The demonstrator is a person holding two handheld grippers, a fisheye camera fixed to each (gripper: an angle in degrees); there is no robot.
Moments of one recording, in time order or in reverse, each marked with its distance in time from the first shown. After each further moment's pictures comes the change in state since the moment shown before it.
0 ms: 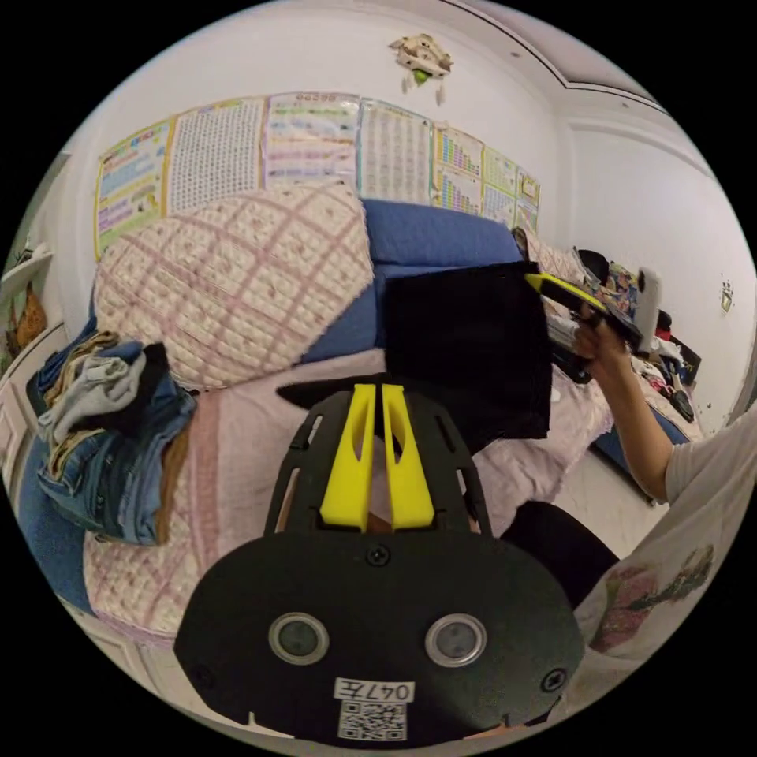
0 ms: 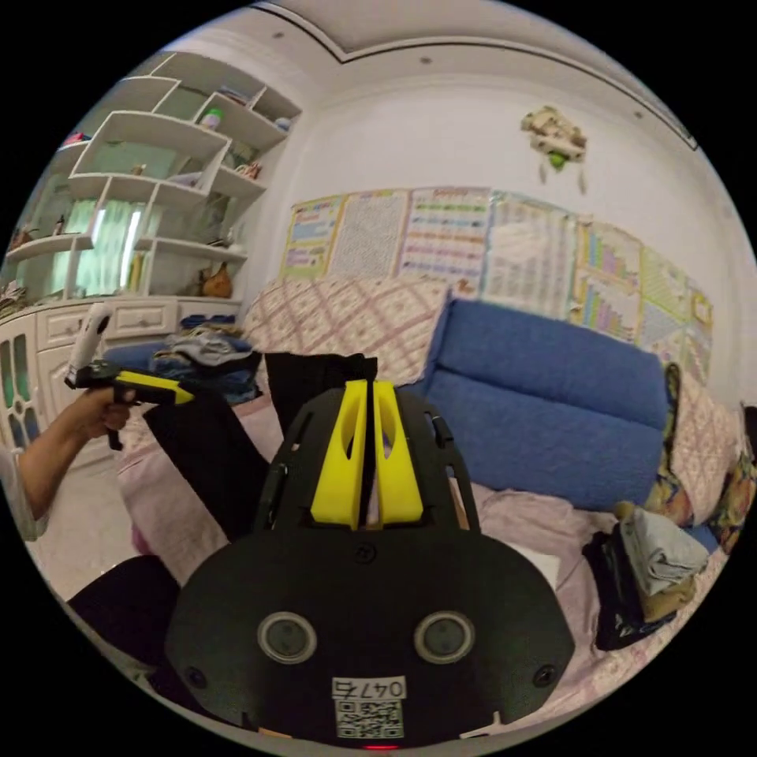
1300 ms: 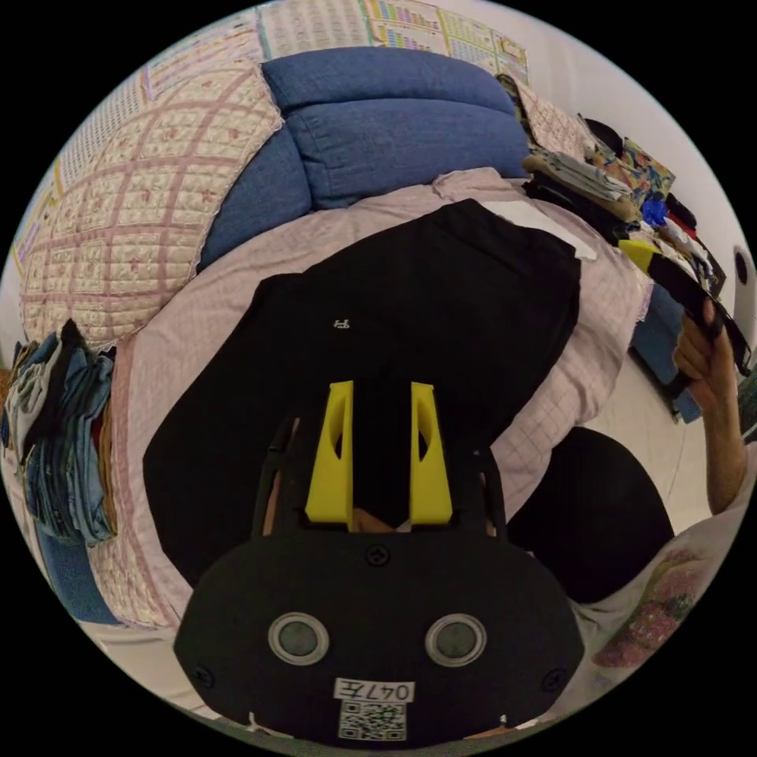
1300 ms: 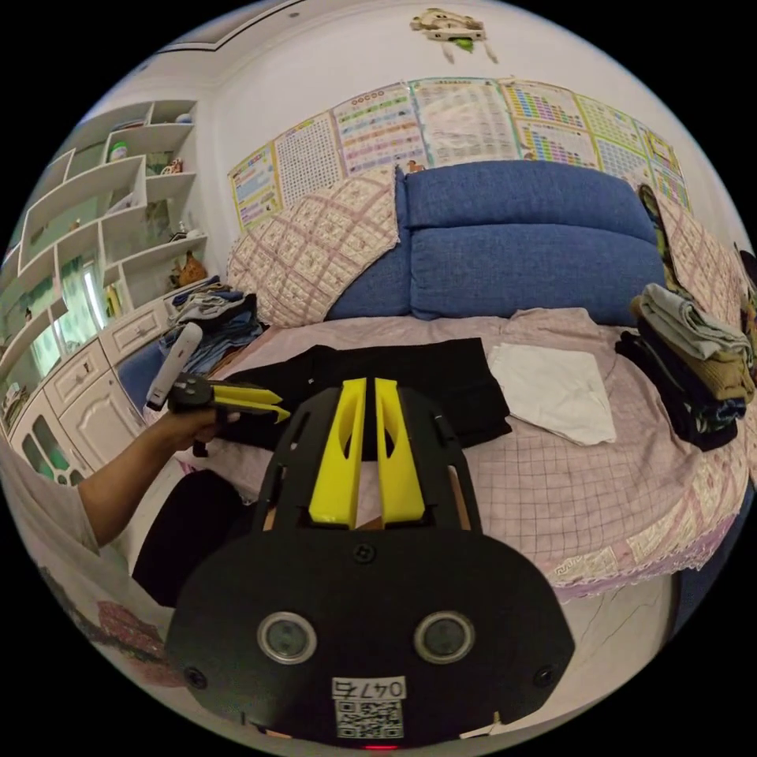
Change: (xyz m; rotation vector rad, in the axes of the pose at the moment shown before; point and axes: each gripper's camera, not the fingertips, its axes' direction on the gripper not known) left arm 0.239 0.004 0.198 -0.447 -0.069 0.178; right arm -0.015 0.249 -0.095 -0.315 -0.134 0.336
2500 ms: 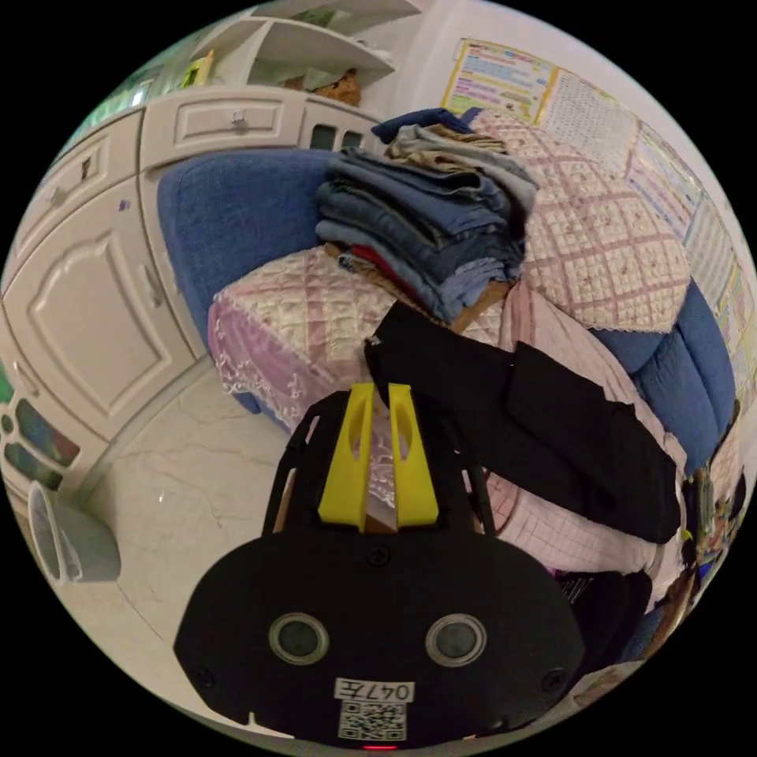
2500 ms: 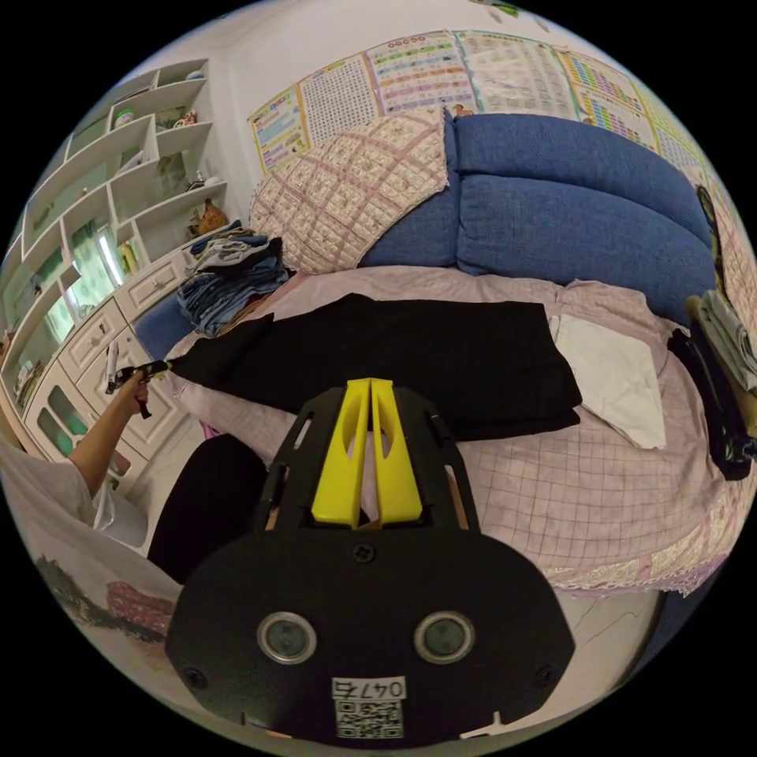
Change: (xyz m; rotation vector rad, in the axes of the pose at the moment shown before) left arm -0.400 0.277 -0.382 0.122 -0.338 -1.125; right arm -0.161 0.005 0.084 -0.204 -0.095 -0.059
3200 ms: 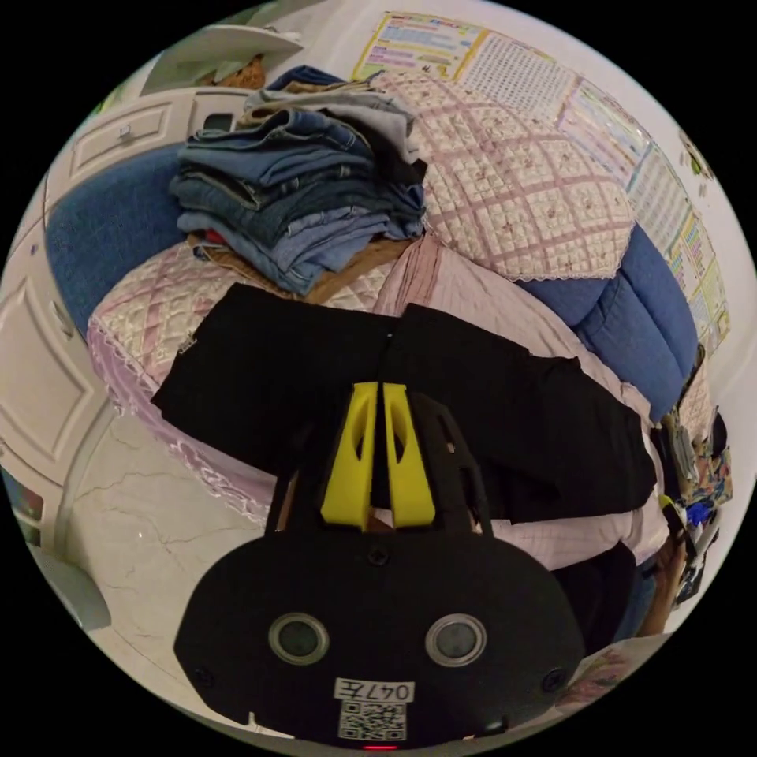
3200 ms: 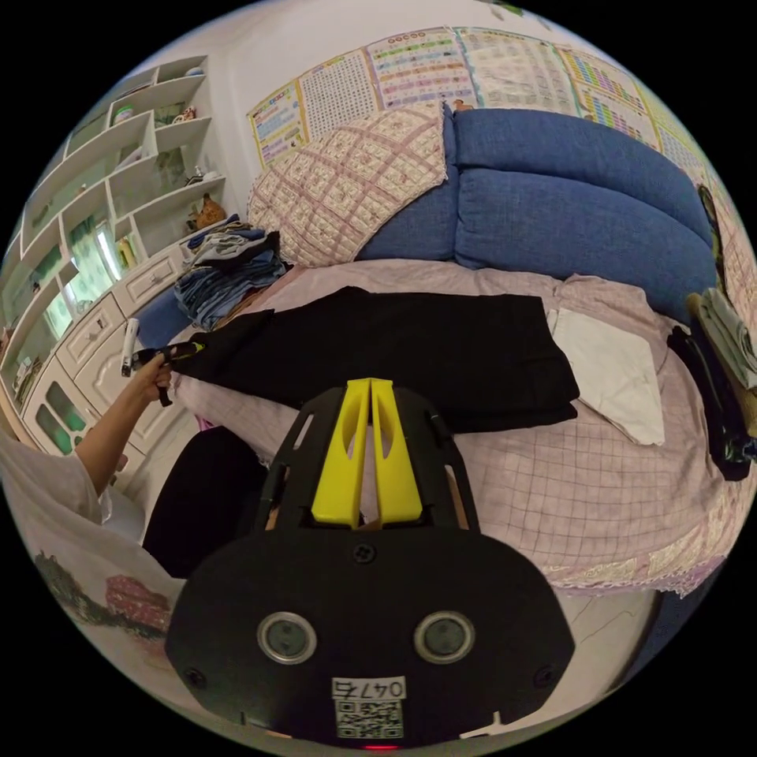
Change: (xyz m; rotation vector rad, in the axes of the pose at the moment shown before) left arm 0.085 -0.021 -0.103 -0.015 0.241 0.231; right arm -0.013 0.017 0.022 -0.023 0.011 -0.003
